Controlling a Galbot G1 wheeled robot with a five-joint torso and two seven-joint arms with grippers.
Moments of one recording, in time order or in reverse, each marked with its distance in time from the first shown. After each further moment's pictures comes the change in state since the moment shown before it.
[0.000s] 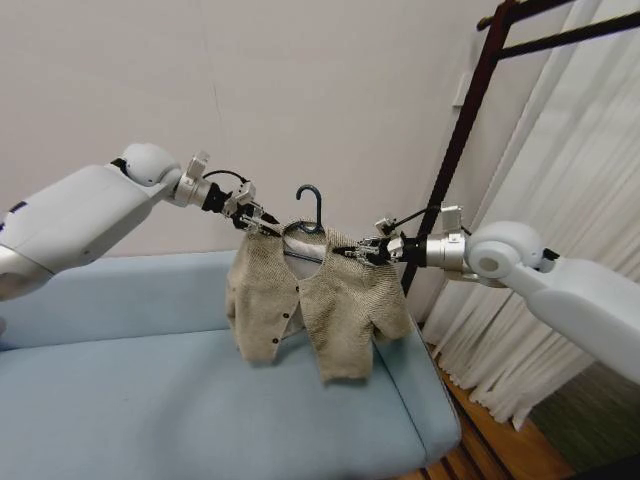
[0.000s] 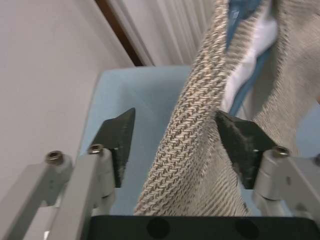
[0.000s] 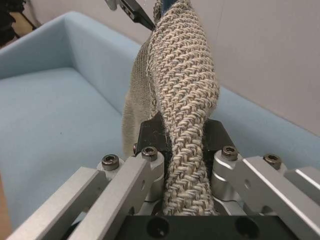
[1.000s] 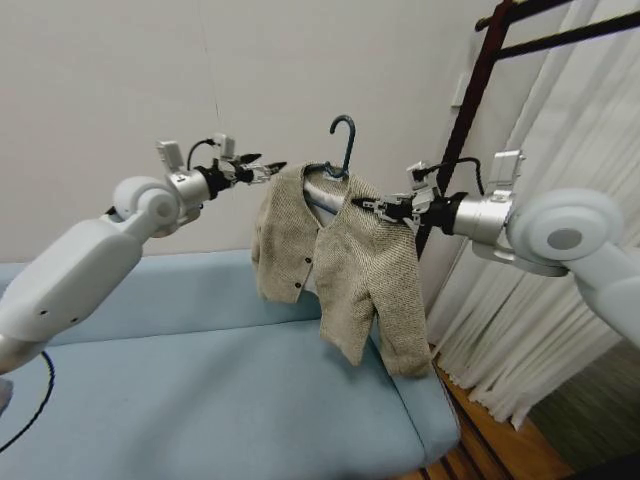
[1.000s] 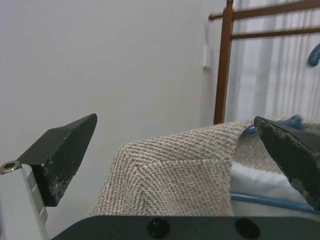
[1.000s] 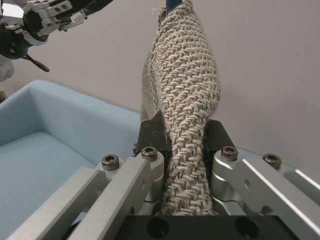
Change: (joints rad) left arm 0.560 0.180 -0.679 -0.513 -0.571 0.093 -0.953; right arm -0.043 0.016 0.296 0.125 0.342 -0.105 0.446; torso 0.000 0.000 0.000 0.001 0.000
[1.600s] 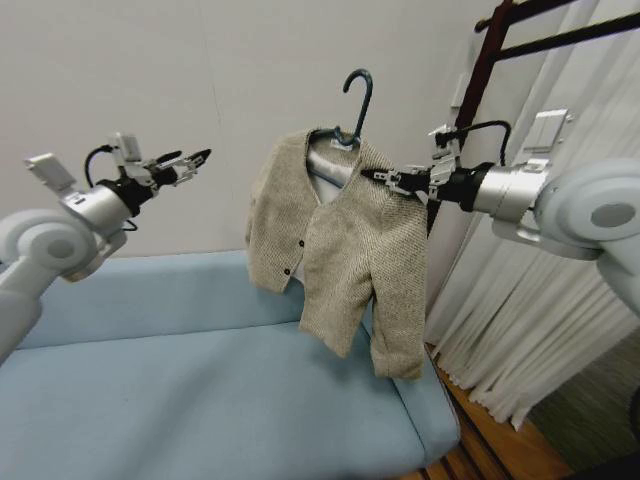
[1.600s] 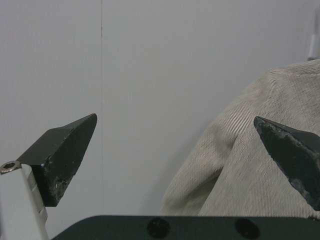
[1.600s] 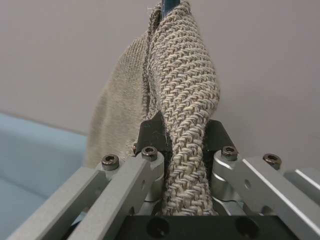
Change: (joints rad) left arm 0.581 0.190 -0.516 -0.278 0.078 -0.014 -0.303; right arm 0.057 -0.019 0.101 0.018 0.088 -0.089 0.379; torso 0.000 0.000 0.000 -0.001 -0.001
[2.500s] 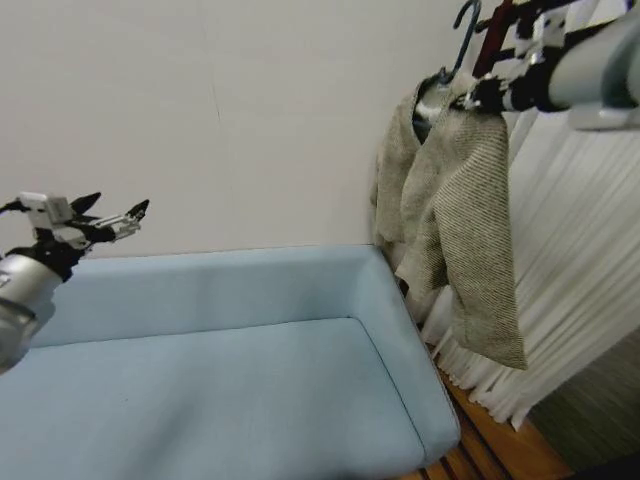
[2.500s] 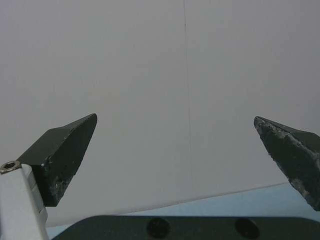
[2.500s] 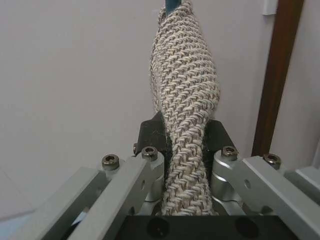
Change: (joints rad) left arm 0.811 -0.238 -0.811 -0.250 0.306 0.044 0.040; right arm 0.935 0.198 -0.703 -0.290 0.517 0.134 0.778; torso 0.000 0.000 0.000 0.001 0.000
